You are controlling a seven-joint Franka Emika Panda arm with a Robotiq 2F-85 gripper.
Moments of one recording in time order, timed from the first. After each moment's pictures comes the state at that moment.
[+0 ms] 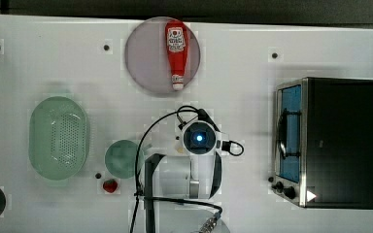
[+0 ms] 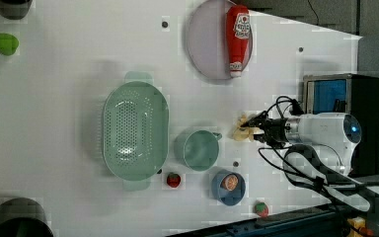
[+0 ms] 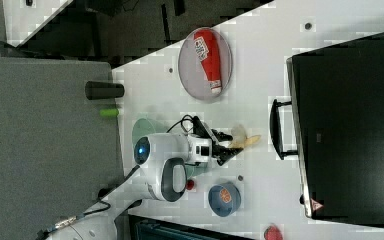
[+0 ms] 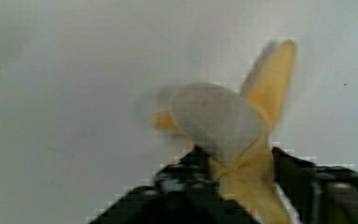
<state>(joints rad) -0.01 0.33 -0.02 -2.48 -0.01 1.17 0.13</state>
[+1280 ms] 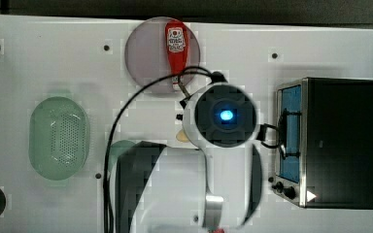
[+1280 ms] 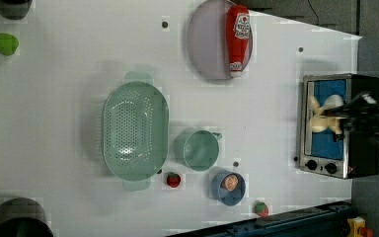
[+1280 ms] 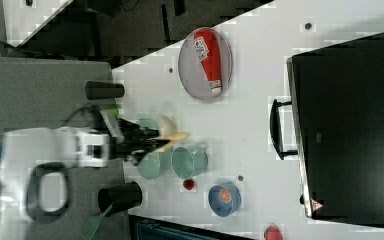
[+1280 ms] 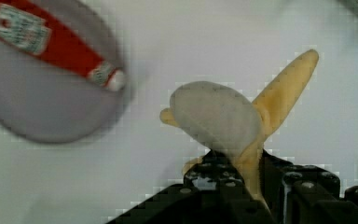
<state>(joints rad) 0.00 -0.15 -0.05 -2.10 0.03 0.36 0.13</state>
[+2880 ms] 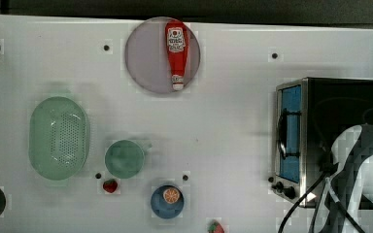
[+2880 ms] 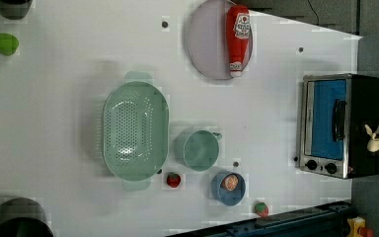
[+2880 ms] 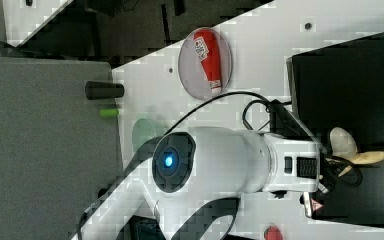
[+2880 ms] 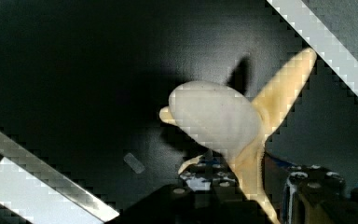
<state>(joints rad) -0.12 0.28 -0.65 -1.89 0.00 0.51 -0.66</state>
